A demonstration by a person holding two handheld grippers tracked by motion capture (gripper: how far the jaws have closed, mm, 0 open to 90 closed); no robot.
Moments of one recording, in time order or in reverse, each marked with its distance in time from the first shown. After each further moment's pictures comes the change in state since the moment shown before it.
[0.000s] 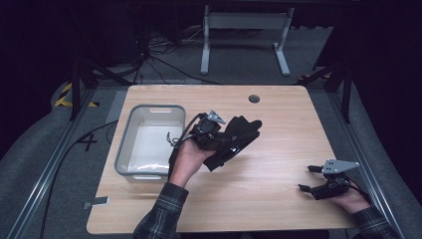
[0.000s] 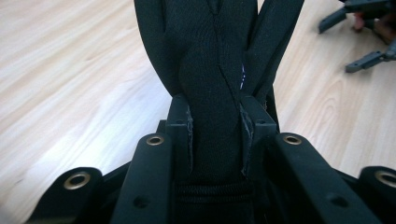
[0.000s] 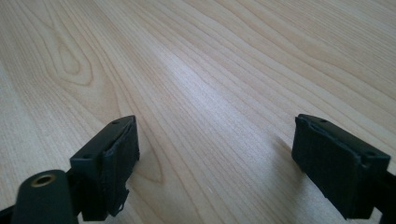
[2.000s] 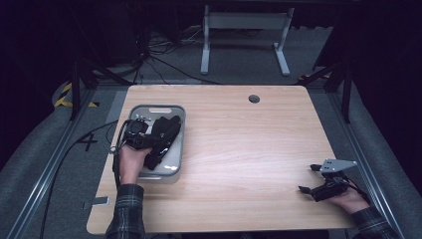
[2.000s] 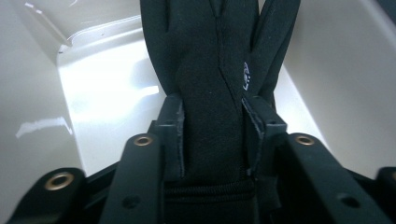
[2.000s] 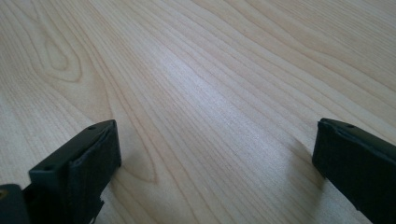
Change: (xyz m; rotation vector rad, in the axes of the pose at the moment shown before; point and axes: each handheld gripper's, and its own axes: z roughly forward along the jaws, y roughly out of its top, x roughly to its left) left arm 0.134 -0.126 -0.049 0.103 0.343 -0.424; right arm -0.001 0.001 0.003 0.034 -0.016 0.012
